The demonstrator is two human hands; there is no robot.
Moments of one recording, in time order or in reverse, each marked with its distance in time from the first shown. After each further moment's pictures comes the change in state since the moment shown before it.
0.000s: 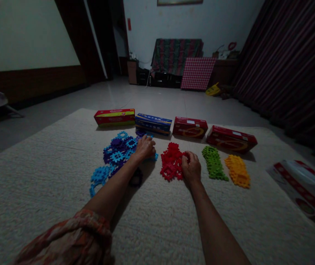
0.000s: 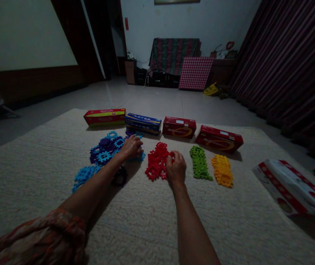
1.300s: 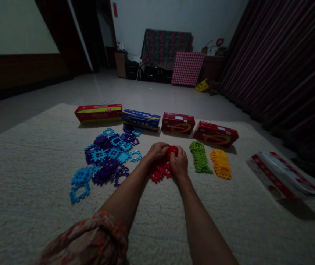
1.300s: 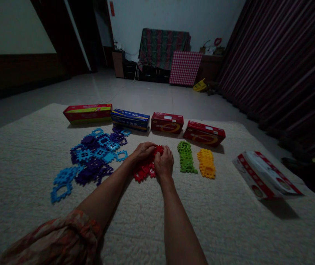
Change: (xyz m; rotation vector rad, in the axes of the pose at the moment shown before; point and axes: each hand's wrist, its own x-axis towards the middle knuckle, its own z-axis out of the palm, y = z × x) left_hand 0.036 0.084 0.051 -0.553 -0.029 0.155; right_hand 0.001 -0.002 0.002 -0.093 -0.028 0.077
